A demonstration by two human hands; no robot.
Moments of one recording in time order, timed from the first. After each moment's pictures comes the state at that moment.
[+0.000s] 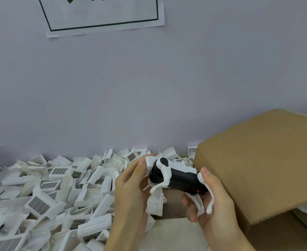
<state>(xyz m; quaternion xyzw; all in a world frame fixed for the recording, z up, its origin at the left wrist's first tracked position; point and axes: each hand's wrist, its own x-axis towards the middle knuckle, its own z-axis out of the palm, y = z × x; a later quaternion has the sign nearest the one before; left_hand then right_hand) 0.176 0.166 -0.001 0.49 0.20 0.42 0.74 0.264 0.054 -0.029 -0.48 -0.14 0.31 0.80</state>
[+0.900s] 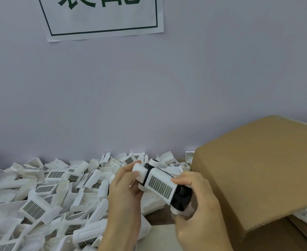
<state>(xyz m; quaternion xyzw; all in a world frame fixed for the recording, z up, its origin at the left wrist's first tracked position) 0.177 0.176 -0.005 0.43 0.23 0.42 0.76 0.256 0.057 -0.042 -0.66 -0.46 -0.15 0.58</state>
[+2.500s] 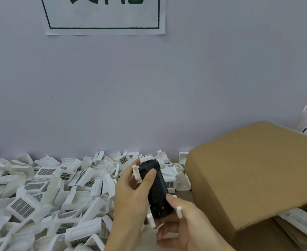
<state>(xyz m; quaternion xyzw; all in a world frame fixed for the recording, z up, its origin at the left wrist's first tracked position) 0.192 0.176 -0.030 0.55 0.23 0.43 0.68 0.255 0.060 -0.026 -0.54 -0.08 0.50 0.67</state>
